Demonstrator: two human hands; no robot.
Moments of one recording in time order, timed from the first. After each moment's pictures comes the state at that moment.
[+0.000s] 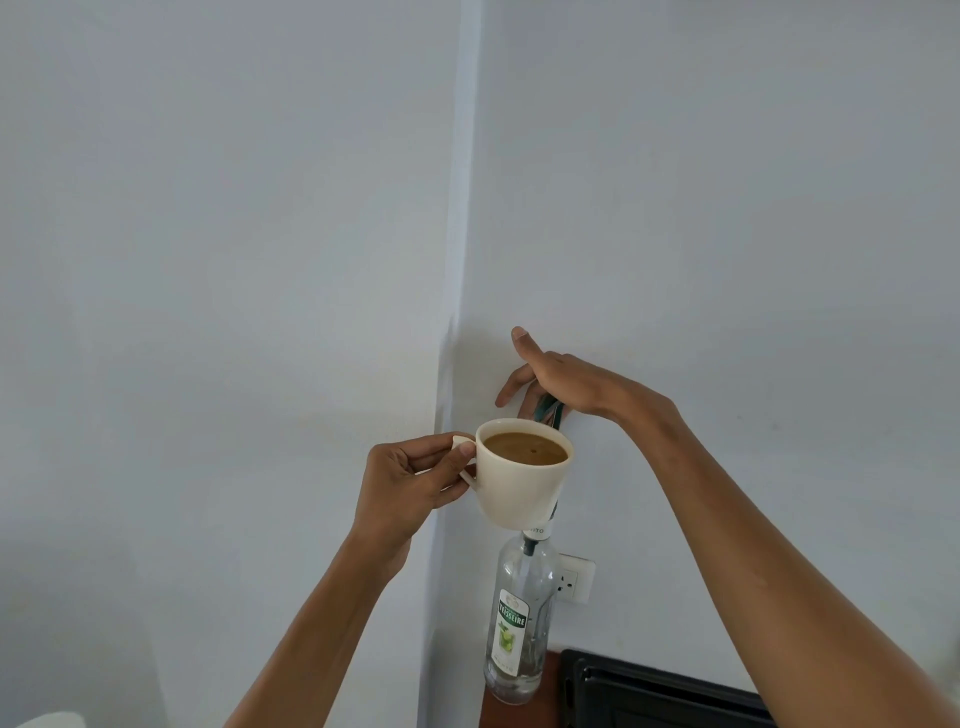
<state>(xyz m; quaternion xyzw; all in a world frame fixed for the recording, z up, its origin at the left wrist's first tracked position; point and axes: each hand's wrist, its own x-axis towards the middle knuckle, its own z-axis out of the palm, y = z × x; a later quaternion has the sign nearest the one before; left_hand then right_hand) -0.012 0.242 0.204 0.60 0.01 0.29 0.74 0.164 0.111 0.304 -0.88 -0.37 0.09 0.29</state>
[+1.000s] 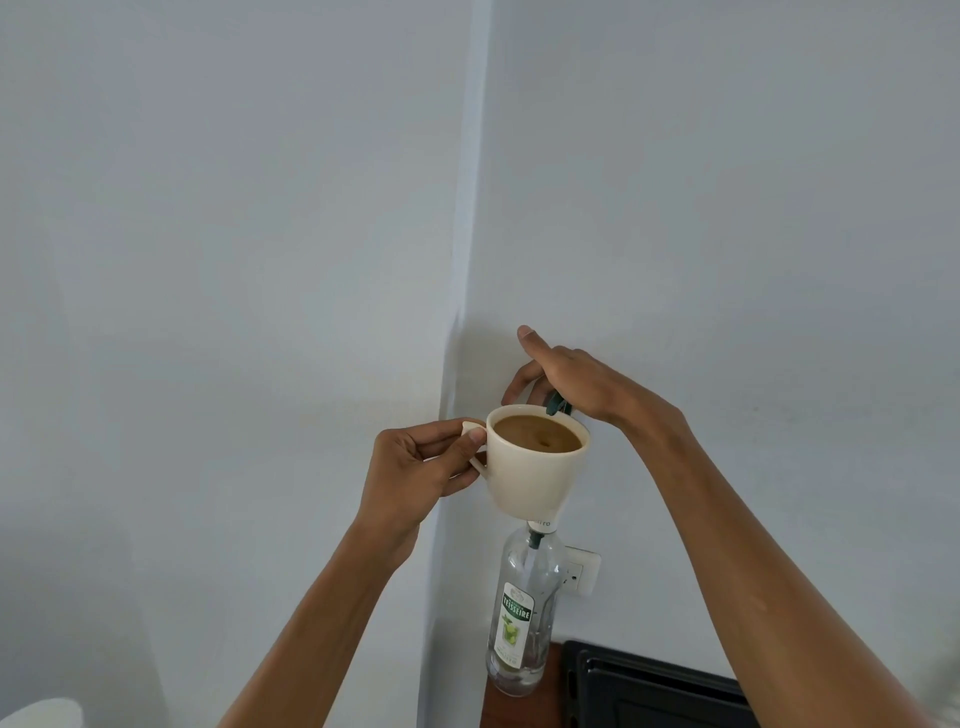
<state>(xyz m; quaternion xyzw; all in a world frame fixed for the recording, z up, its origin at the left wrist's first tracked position) 0.000 0.248 0.204 0.59 0.03 0.28 0.75 0.163 0.111 0.289 -0.87 -0.36 0.06 0.33</state>
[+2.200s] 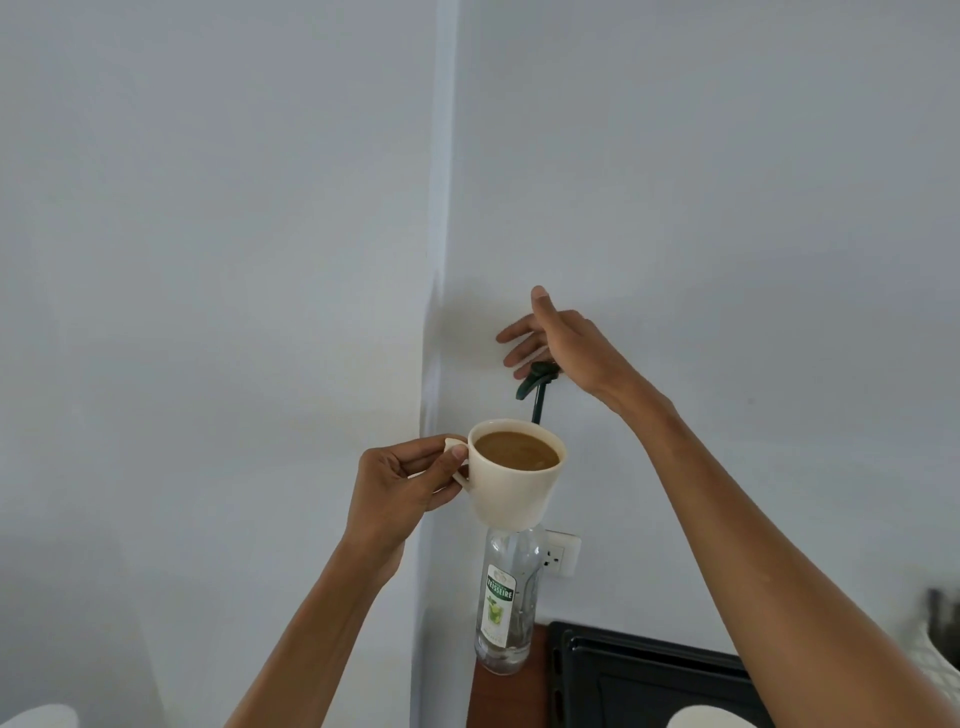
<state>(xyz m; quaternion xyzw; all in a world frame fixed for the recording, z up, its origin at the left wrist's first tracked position) -0.018 0.235 0.187 0.60 0.02 0.28 0.75 0.148 0.090 0.305 -0.80 -0.38 -0.03 0.47</state>
